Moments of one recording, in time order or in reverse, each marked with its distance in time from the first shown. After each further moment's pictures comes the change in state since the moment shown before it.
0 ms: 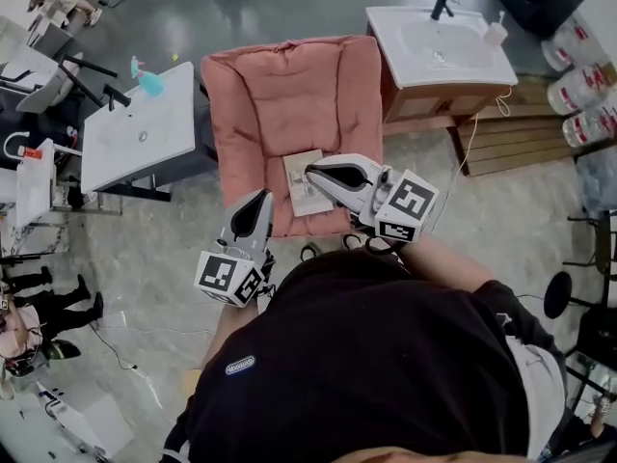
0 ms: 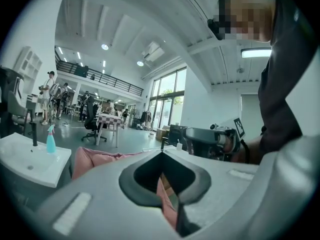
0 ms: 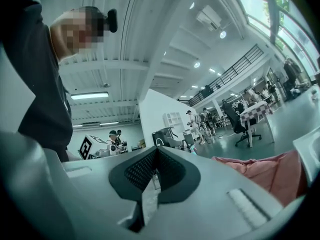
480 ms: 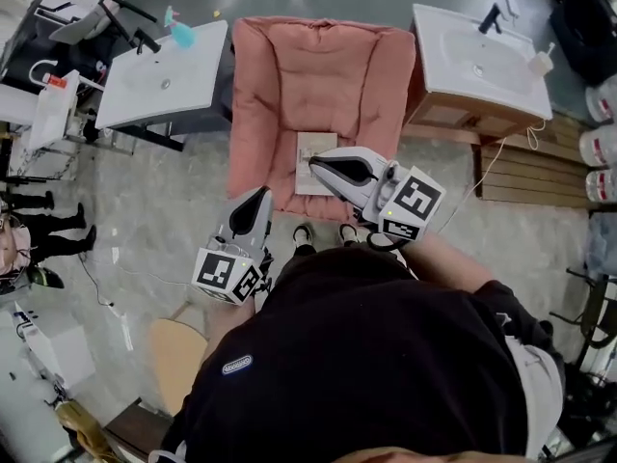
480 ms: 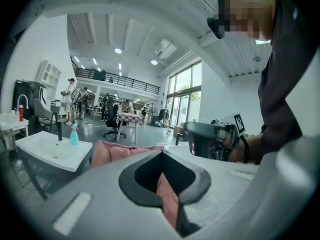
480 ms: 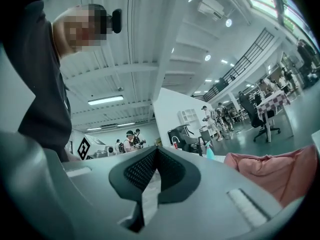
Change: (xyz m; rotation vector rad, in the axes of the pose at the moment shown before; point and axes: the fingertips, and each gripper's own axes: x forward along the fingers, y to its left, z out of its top) left arm -0.014 -0.038 -0.021 -0.027 0.036 0.243; right arm -0.028 0.003 -0.004 0.020 0.026 0.203
